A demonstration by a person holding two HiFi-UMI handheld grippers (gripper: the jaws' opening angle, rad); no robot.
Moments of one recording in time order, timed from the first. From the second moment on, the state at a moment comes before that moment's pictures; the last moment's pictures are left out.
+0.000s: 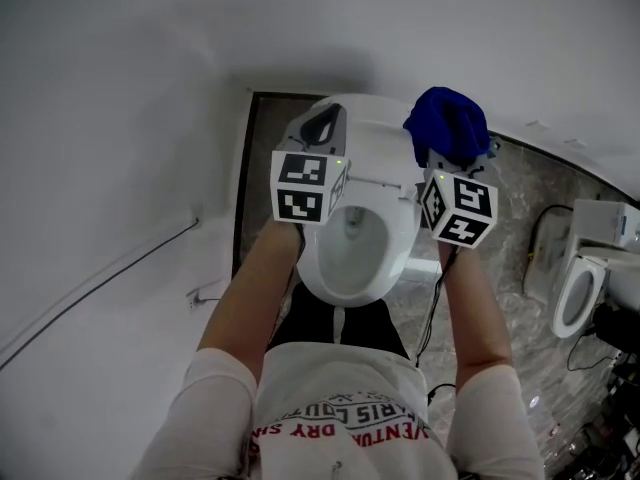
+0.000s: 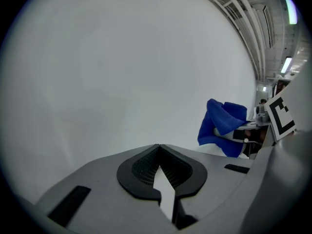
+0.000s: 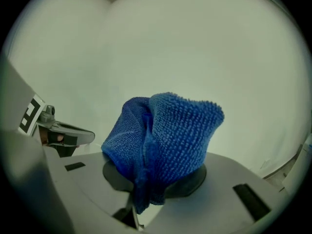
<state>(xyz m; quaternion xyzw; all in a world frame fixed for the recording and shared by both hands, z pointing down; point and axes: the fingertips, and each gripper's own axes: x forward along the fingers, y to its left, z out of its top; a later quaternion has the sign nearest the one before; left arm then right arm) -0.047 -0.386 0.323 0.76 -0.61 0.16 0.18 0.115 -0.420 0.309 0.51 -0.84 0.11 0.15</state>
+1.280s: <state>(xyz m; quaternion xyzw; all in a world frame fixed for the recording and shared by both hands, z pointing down) -0.030 -0.210 0.319 0.77 -0.60 0.05 0.20 0.139 -0.253 0.314 0.52 -0.83 0.13 0.11</state>
